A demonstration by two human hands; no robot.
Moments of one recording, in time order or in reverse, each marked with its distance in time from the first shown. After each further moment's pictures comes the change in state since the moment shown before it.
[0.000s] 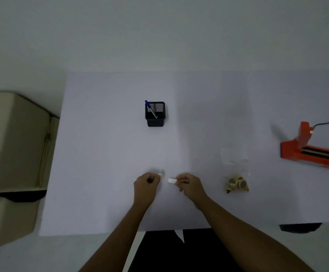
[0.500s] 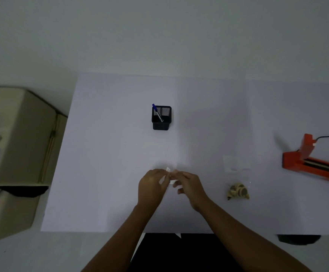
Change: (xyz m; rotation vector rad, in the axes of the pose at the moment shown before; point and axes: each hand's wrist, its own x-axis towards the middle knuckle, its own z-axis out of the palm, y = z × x) left_hand -0.012 0.029 -0.007 0.328 0.177 0.500; right_hand -0.033 -0.068 0.014 0.175 -0.079 0.004
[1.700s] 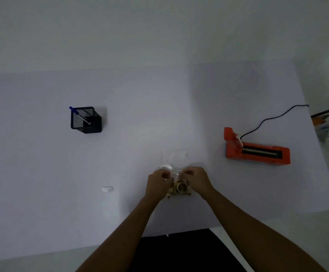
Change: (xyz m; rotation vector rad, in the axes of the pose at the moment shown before) left_hand 0.032 0.168 0.203 -0.202 -0.464 -0.372; right_hand 0.048 0.029 -0.276 -0.397 0.169 -0.009
